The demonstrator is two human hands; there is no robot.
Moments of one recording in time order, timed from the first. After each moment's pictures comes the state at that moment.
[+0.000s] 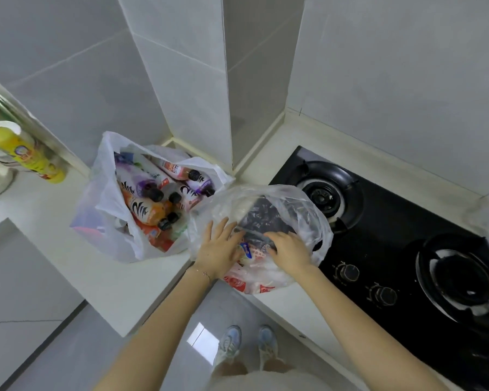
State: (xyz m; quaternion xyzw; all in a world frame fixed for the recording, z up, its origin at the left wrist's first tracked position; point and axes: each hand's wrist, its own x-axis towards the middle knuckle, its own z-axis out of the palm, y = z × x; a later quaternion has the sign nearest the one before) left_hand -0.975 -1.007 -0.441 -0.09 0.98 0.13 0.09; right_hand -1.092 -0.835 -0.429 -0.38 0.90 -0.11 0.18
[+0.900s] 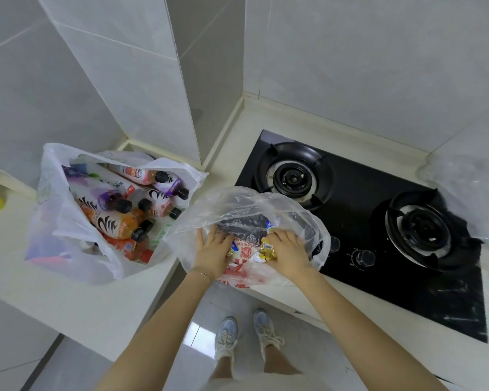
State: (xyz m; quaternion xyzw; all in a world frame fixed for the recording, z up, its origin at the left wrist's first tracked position) left_hand -0.985 -0.998 -0.485 -0.05 0.98 0.12 0.14; right_hand -1.066 -0.795 -0.463 -0.29 0.93 -0.04 0.21
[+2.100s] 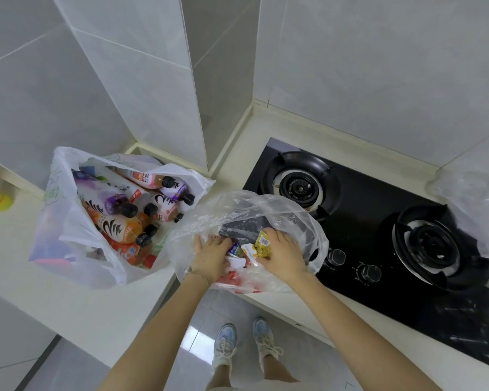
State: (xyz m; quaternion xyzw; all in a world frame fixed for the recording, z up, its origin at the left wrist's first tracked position) left_hand -0.993 -1.009 -0.472 -0.09 0.97 0.15 0.18; right_hand -1.074 -0.824 -0.446 -0.27 0.94 -0.13 0.19
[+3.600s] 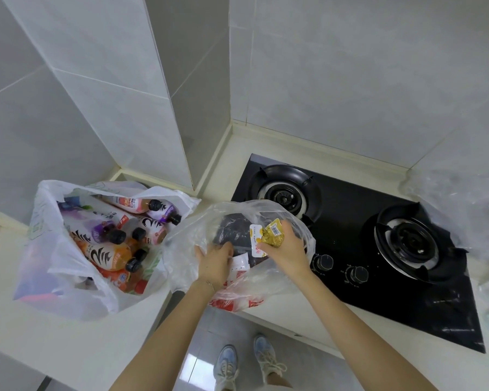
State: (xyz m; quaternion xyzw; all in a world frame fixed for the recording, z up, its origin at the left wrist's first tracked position) left_hand -1.020 -0.988 -0.451 -0.13 0.96 0.23 0.12; right_hand -1.088 -0.815 -0.397 -0.05 0.87 -0.45 0.17
